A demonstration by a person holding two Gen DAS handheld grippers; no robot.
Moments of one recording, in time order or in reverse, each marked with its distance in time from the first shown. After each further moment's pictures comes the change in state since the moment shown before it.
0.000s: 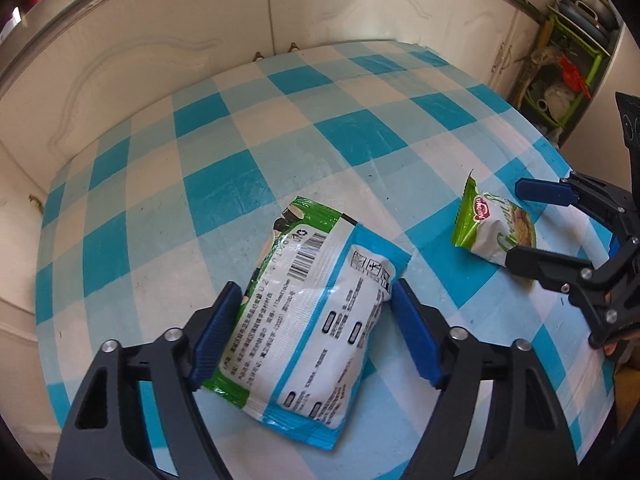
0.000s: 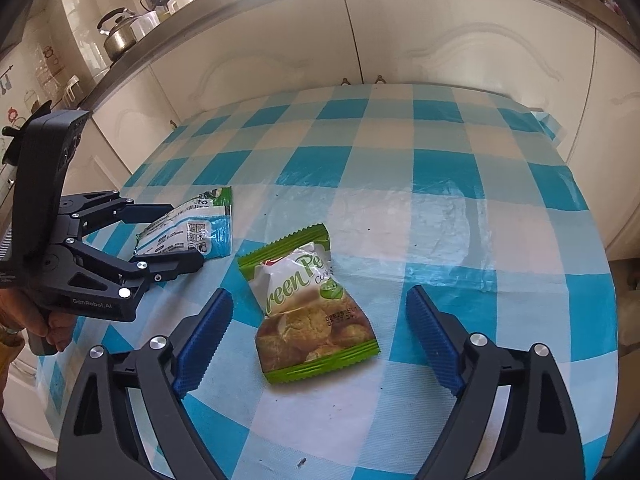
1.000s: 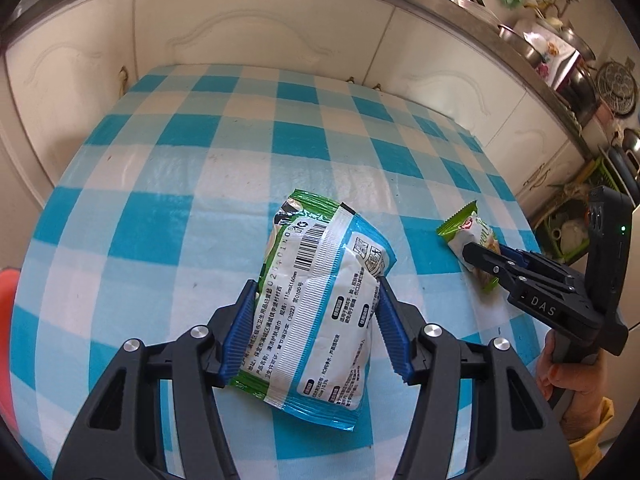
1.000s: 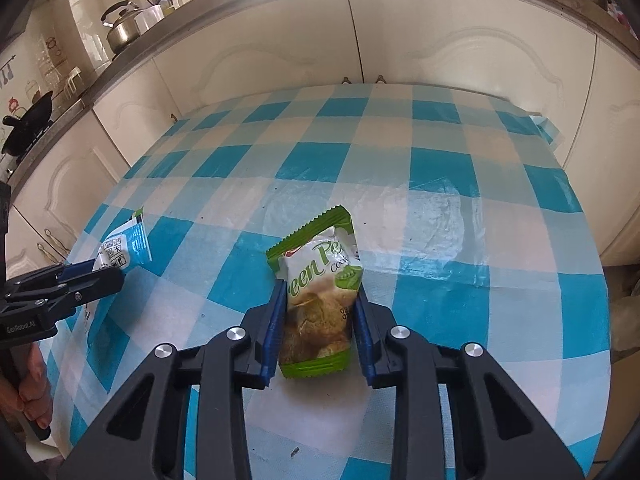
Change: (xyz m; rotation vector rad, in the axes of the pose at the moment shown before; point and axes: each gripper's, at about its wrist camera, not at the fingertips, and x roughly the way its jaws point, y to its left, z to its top) left arm -0.059 0.007 -0.079 -0.481 -0.154 -0.011; right arm -0.004 -0.002 -0.006 -0.017 0.002 -0.007
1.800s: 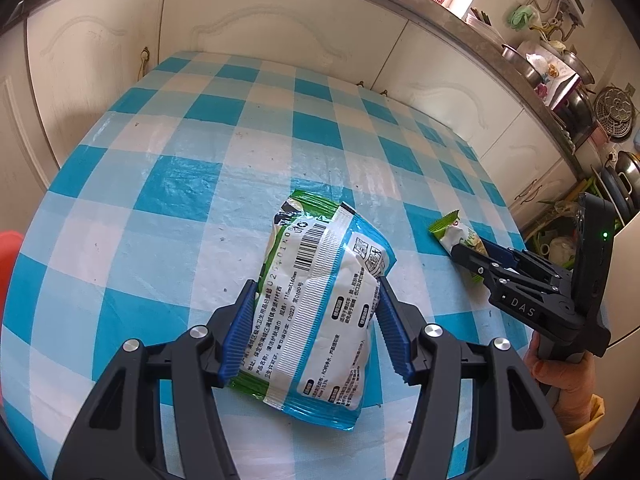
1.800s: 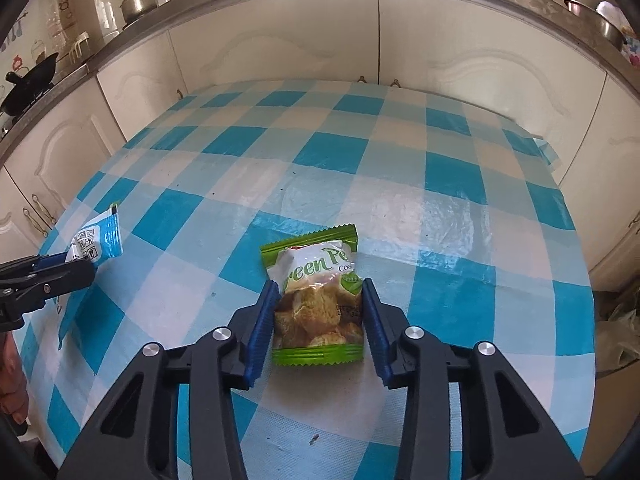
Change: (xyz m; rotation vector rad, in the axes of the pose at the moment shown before) left arm -0.017 0.016 -0.024 -0.065 -0.025 -0.041; right arm -0.001 0.027 -0.009 -0.104 0.004 -0.080
